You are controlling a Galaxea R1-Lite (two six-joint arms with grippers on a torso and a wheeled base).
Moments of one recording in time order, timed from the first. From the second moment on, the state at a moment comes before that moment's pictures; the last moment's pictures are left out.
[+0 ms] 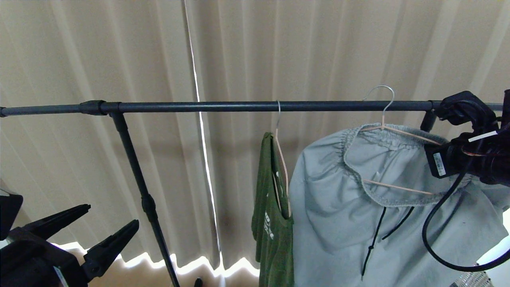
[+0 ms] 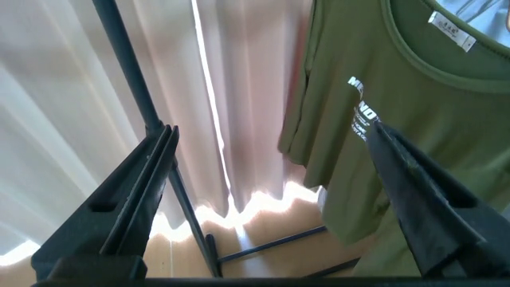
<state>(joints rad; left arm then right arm) -0.40 0.99 -0.21 -0.59 0.10 0.02 0.13 1.48 -0.88 -0.19 -0.31 -0.26</state>
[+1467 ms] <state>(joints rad) -0.15 0.77 -0.16 -0.46 0.11 0.02 0.23 1.28 -0.61 -0.40 0.00 -0.18</state>
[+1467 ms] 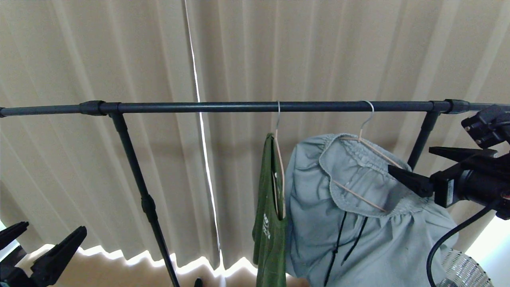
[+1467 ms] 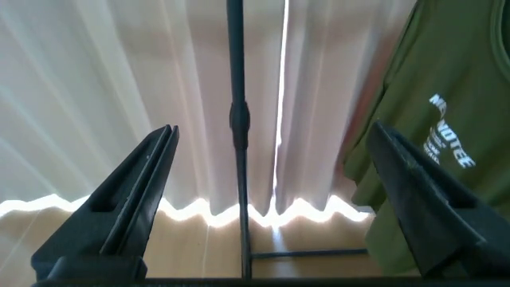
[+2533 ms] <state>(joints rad) 0.01 0.05 -0.17 0.28 0.15 0.01 0.07 0.28 -0.31 0.30 -0.04 -0.16</state>
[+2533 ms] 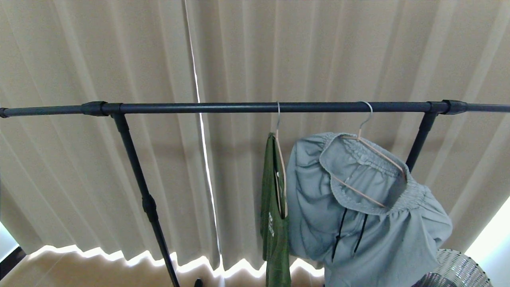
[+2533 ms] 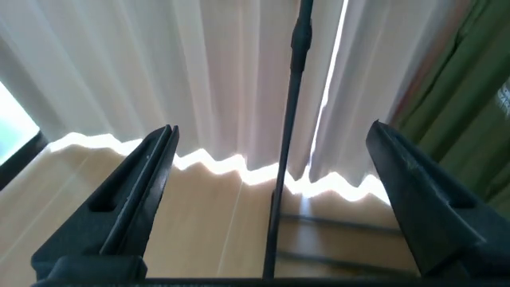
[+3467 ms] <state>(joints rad) 0.01 0.00 -0.02 0.04 0.03 -0.01 0.01 0.00 -0.01 0.02 0.01 -0.01</state>
